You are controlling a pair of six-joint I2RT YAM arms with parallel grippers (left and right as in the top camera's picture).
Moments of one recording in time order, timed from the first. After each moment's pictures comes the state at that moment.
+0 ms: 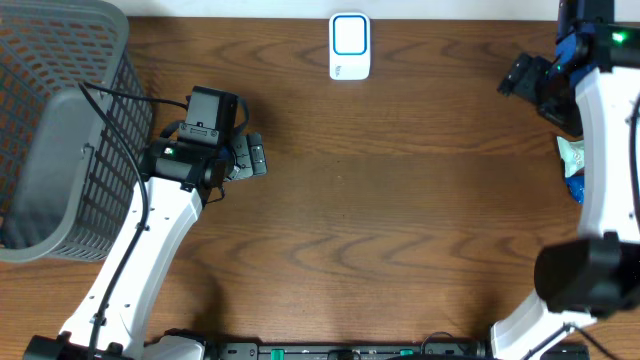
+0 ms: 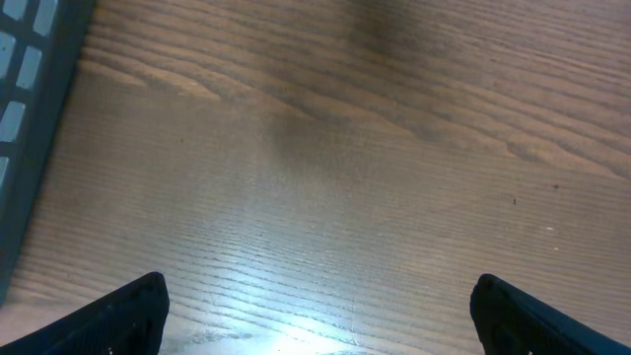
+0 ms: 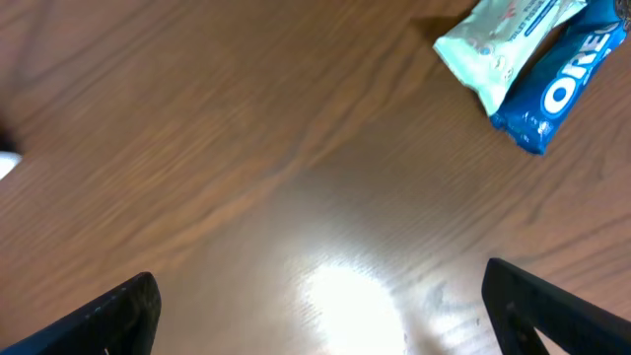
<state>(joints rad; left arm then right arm) -0.24 1.41 1.20 -0.90 -0.12 -0.39 -0.09 1.83 1.99 -1.40 0.11 0.51</state>
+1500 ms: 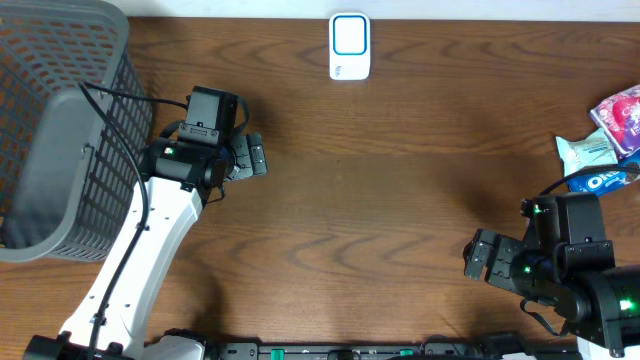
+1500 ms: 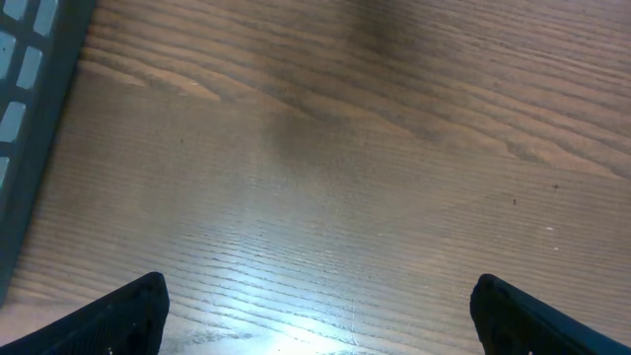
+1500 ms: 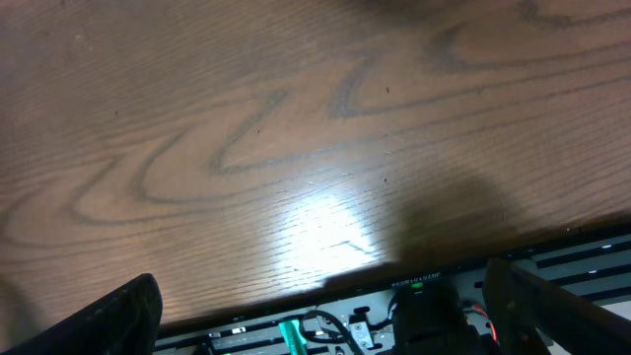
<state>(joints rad) -0.24 1.41 1.20 -0.90 -0.12 -0.39 0.13 0.88 1.16 -1.52 -0.03 0.48</state>
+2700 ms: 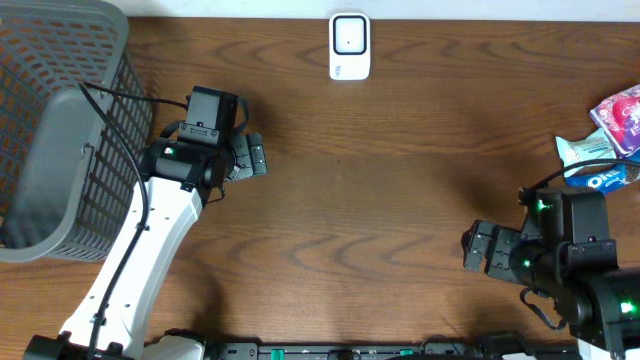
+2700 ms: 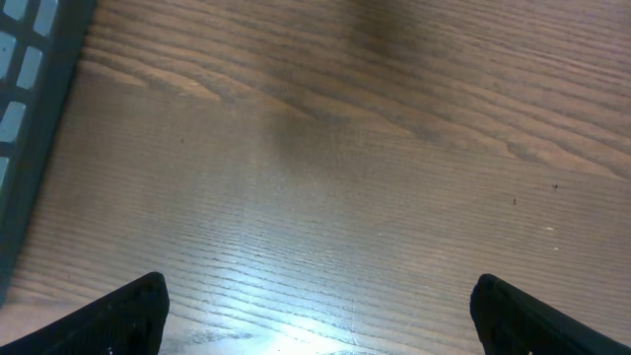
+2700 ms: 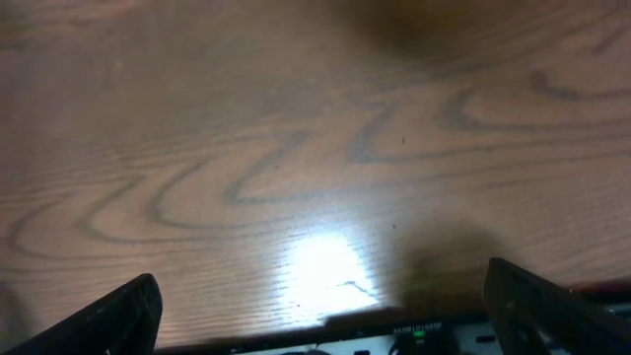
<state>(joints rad) -0.24 1.41 1.20 -0.90 -0.12 -0.39 0.13 0.87 1.16 -1.42 -0.03 0.39</state>
